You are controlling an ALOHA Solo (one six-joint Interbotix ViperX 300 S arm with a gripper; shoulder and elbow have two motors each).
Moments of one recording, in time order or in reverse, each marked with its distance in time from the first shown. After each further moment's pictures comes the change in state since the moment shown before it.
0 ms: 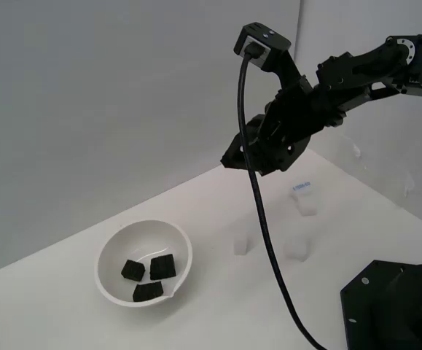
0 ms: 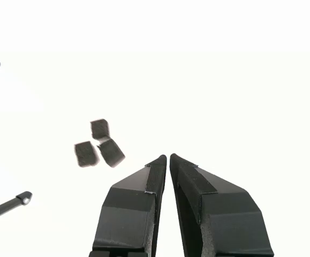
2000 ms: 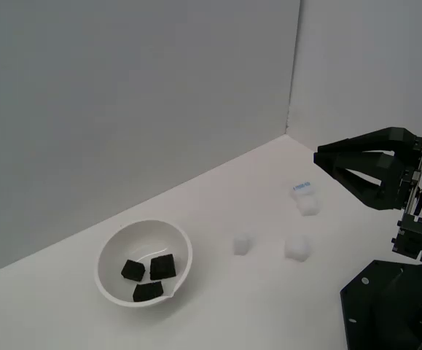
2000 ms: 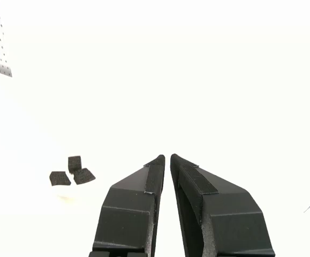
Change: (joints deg) arm 8.3 56.8 57.0 20.7 20.7 -0.1 0.0 1.6
